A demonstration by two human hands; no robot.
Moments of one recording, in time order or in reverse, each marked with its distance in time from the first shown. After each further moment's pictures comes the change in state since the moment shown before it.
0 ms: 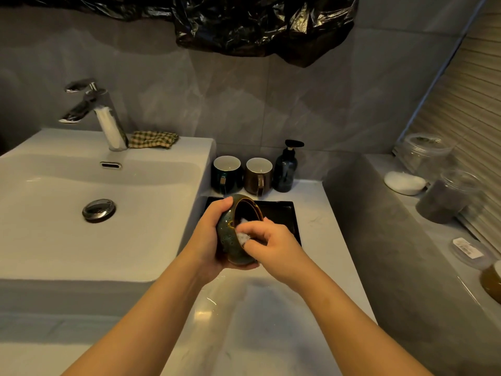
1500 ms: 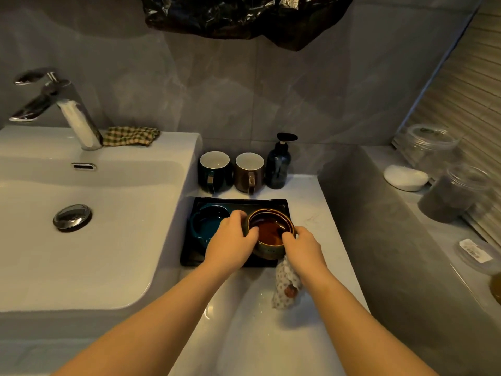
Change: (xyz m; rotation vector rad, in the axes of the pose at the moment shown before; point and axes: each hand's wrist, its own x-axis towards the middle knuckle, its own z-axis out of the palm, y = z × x) left_hand 0.084 -0.034 0.005 1.240 0.329 0.231; right_hand 0.042 0.090 -0.036 -0.031 0.450 0.527
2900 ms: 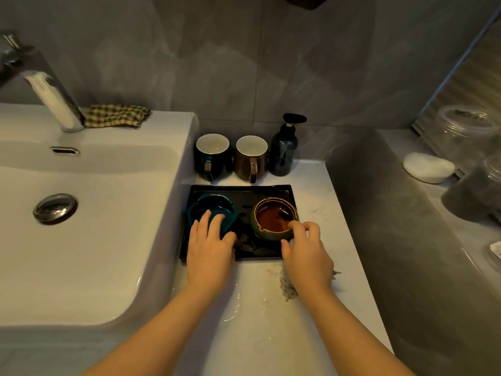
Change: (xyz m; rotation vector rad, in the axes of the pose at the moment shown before) left_hand 0.008 -0.068 0.027 0.674 0.268 0.330; right_hand 0.014 0.031 0.016 -0.628 0.185 -0.298
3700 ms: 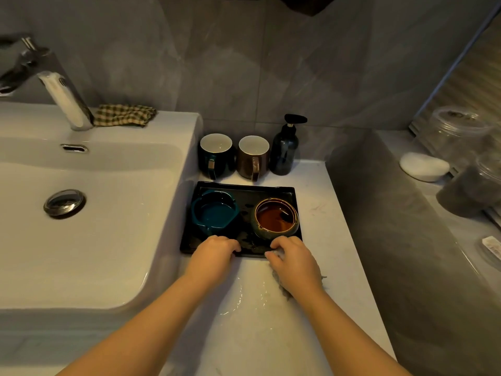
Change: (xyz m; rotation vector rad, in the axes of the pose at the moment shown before) left_hand -0.003 -0.010 -0.003 -0.202 -0.370 0.045; right_hand -0.016 -0.004 0.015 0.199 -0.161 -0.039
